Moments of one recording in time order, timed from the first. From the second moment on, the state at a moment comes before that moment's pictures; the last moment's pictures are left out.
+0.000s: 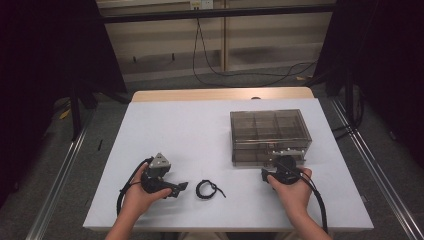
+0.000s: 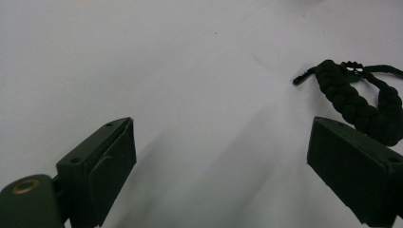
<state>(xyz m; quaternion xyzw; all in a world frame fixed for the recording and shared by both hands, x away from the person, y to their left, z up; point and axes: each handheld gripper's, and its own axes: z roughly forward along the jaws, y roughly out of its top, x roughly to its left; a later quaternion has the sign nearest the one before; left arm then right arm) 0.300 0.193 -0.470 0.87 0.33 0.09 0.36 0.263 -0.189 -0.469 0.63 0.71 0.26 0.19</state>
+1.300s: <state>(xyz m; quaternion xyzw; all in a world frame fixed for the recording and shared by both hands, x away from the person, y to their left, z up) 0.302 0.161 -0.453 0.87 0.34 0.06 0.36 0.248 -0.242 -0.462 0.61 0.71 0.29 0.20</state>
